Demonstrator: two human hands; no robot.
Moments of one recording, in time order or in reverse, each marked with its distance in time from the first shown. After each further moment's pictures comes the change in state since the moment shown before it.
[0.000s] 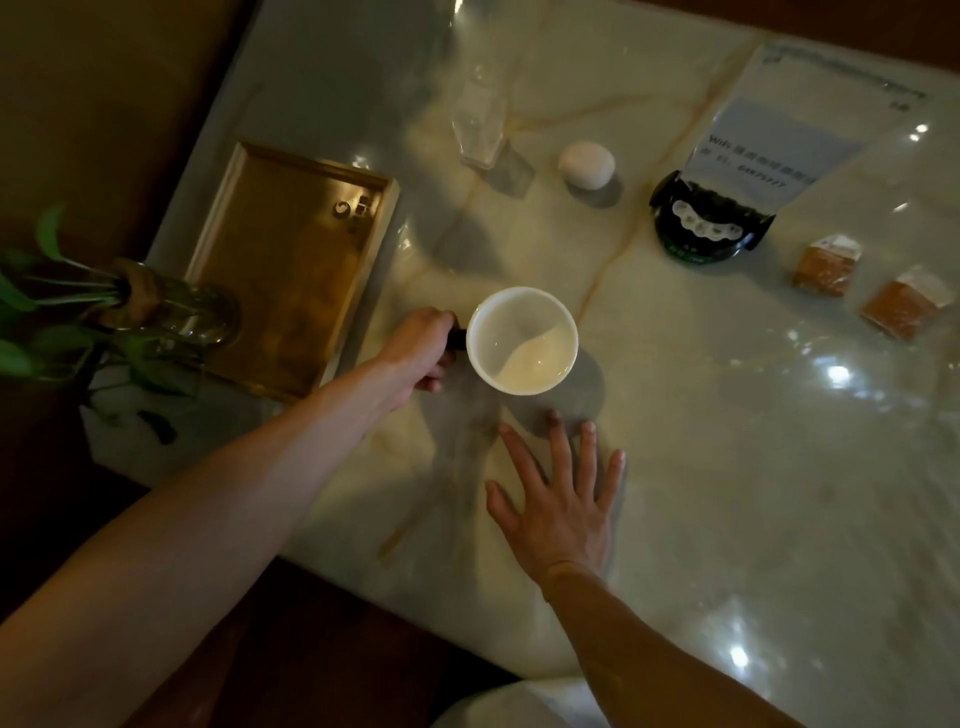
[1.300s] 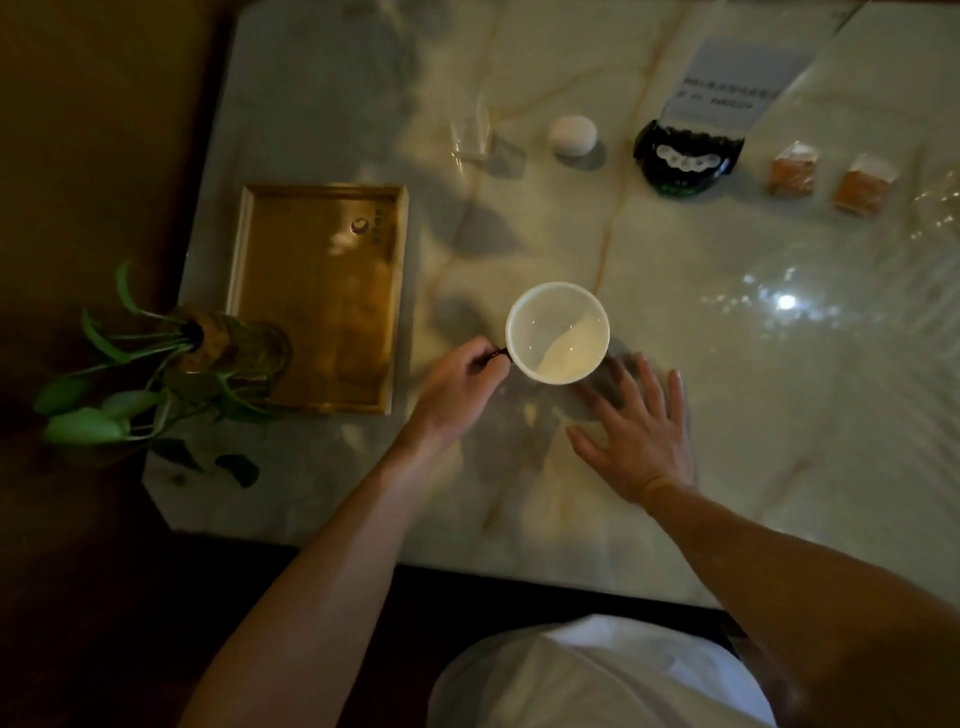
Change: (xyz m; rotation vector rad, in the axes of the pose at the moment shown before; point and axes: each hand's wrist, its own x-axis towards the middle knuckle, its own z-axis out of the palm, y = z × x) left_hand -0.023 -0.080 -0.044 0.193 -0.166 0.606; right_hand 0.001 -0.011 -0.014 -0.169 -0.046 0.095
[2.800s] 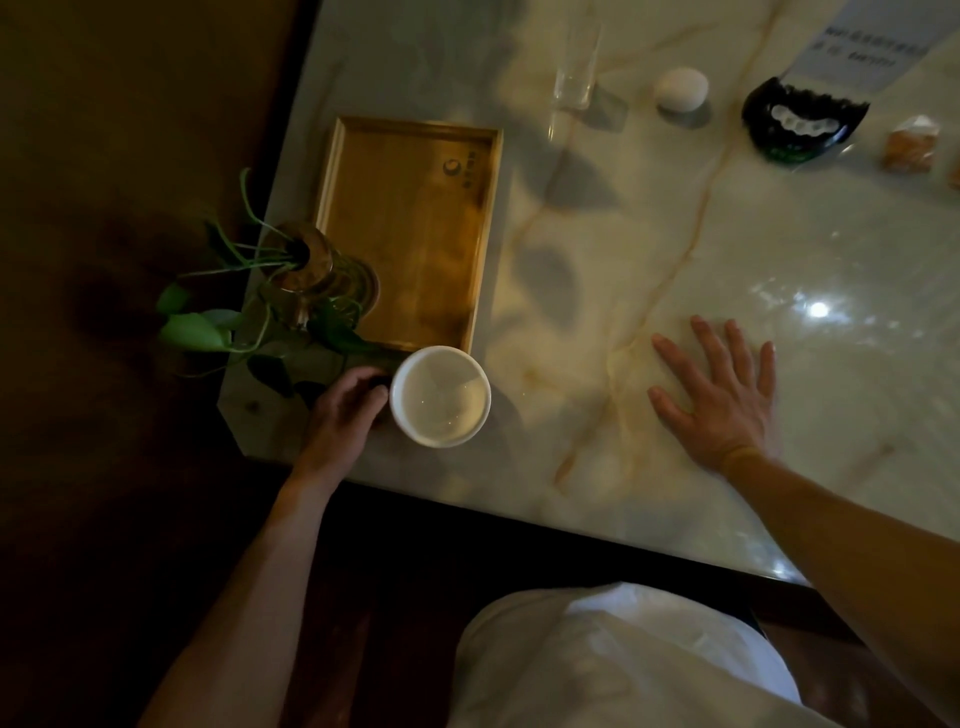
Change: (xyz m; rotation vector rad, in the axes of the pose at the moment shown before) left_hand -0.102 -0.132 -0.143 -0.096 0.300 -0.141; right_hand -0.002 -0.002 0.003 0.056 0.010 0.049
